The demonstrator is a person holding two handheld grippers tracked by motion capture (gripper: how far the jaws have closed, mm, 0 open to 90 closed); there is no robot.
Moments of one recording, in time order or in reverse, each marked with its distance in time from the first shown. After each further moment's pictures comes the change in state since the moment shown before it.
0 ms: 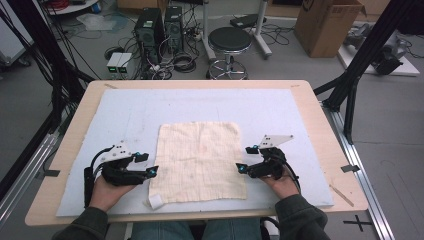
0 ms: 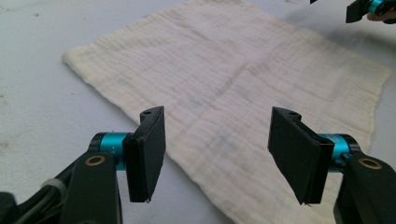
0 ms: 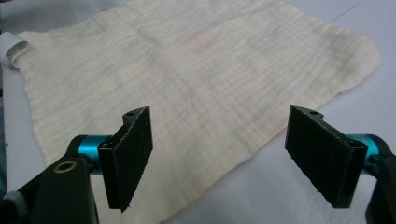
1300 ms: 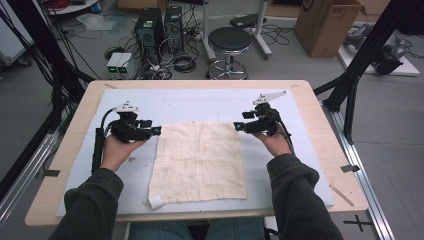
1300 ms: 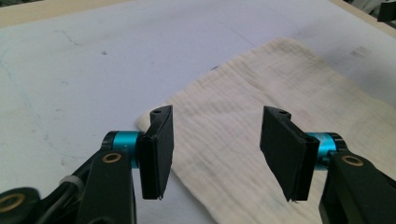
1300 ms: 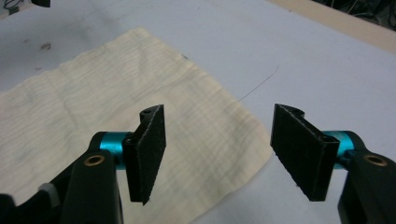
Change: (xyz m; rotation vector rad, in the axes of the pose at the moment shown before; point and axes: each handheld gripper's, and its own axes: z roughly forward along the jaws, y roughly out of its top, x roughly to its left) left arm 0.071 0.076 0.046 0.047 0.105 -0.126; right arm -0.074 0.088 0.019 0.020 -0.062 0.026
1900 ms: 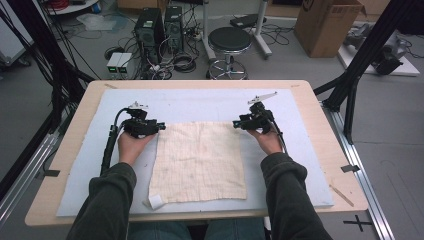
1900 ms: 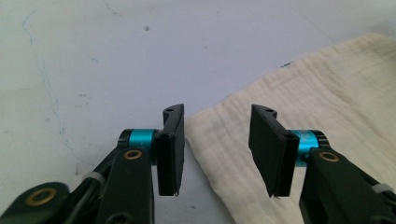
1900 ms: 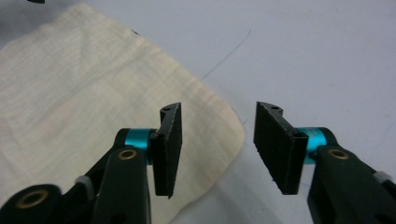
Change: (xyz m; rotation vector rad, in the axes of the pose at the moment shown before) left arm 0.022 -0.014 0.057 0.044 0.140 -0.122; right arm -0.029 -0.017 0.042 0.089 -0.054 0.093
